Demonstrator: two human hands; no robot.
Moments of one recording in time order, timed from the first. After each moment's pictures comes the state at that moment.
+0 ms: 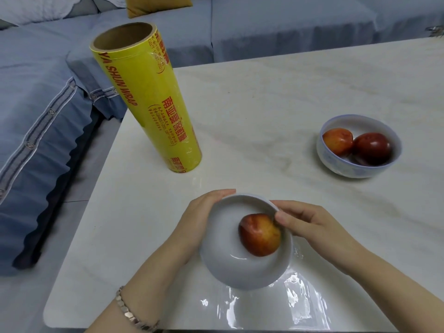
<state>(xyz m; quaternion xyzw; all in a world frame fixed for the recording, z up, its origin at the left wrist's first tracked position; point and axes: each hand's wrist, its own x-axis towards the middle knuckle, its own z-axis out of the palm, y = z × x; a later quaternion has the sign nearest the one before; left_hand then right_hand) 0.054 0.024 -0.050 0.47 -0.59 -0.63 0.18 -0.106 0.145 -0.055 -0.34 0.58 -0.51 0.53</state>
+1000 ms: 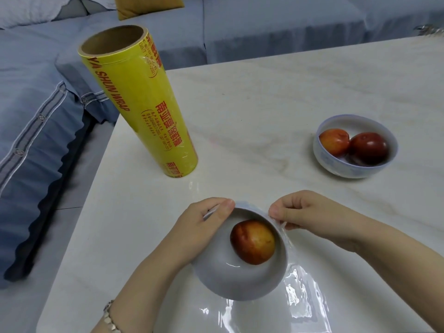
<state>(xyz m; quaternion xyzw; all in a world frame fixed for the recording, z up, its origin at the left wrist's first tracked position) 0.063 0.018 -0.054 0.41 -0.70 -0.57 0.12 -0.123 0.117 -0.039 -0.38 0.66 -0.34 0.56</state>
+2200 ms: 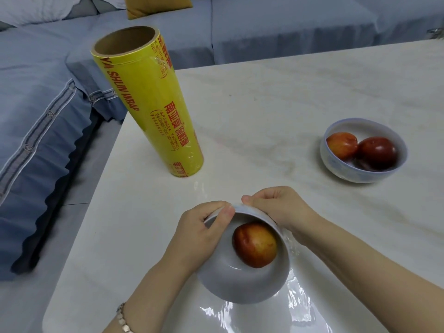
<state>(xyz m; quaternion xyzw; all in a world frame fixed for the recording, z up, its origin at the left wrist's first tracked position) 0.068 0.024 -0.062 0.38 -0.74 -0.51 0.22 -0.091 0.077 -0.060 -0.25 0.70 -0.43 0.51</state>
